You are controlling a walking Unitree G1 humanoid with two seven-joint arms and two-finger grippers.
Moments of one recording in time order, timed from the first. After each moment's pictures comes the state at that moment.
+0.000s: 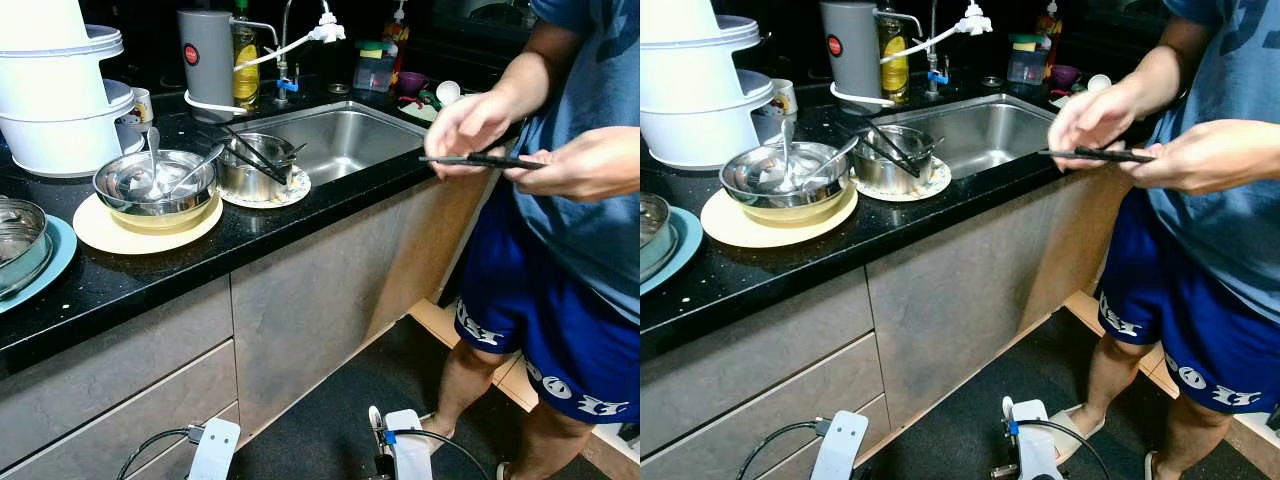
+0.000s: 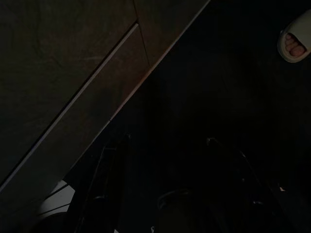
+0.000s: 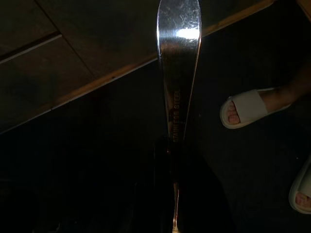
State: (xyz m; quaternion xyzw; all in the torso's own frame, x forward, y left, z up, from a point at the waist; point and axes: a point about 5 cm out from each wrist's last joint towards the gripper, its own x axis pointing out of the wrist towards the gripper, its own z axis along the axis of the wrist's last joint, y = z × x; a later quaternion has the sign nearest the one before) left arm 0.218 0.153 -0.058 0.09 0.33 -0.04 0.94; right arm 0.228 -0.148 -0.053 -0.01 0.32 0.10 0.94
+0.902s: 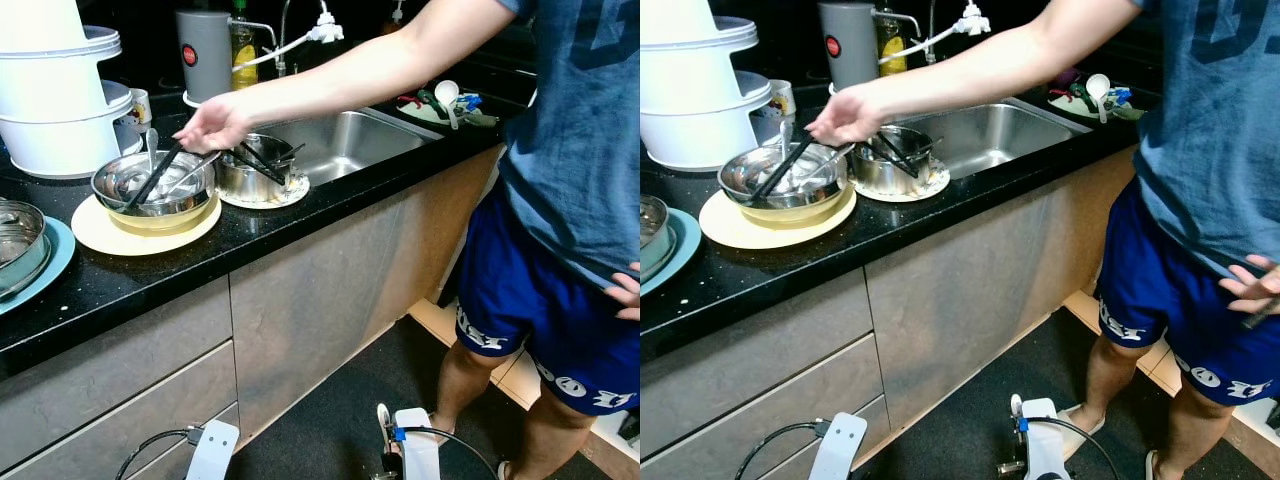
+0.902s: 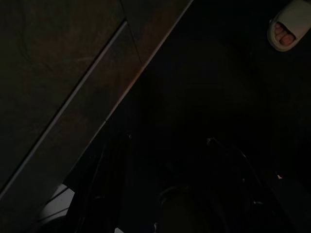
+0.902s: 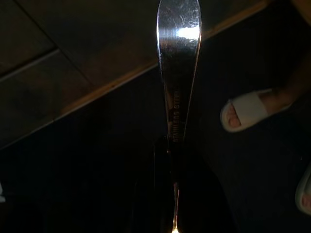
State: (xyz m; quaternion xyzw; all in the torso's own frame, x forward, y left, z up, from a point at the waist) left arm 0.218 0.157 -0.059 0.10 0.34 -0.08 0.93; right arm 0.238 -0.154 -0.046 0.00 0.31 0.09 0.95
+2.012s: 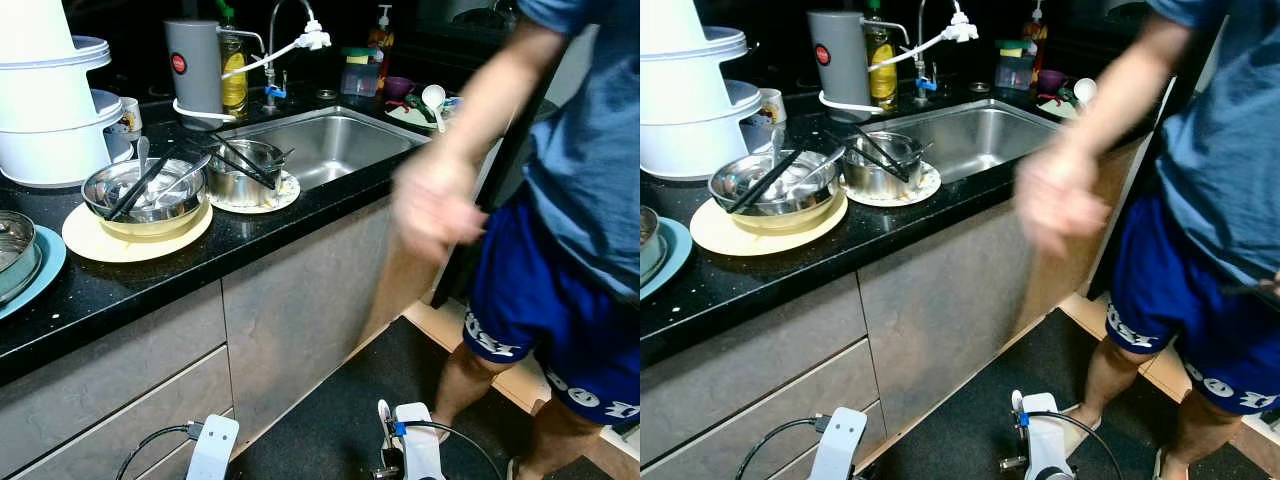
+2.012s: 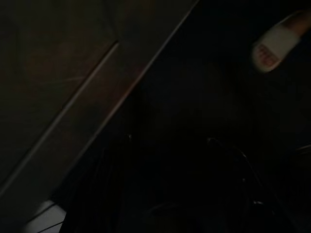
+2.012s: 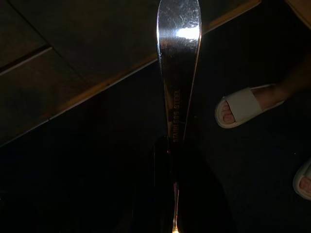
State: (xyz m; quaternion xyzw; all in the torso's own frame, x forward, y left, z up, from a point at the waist) left arm 0.222 0.144 -0.054 0.04 0.32 -0.10 0.94; right arm 0.232 -0.159 -0.050 0.00 0.32 0.09 0.94
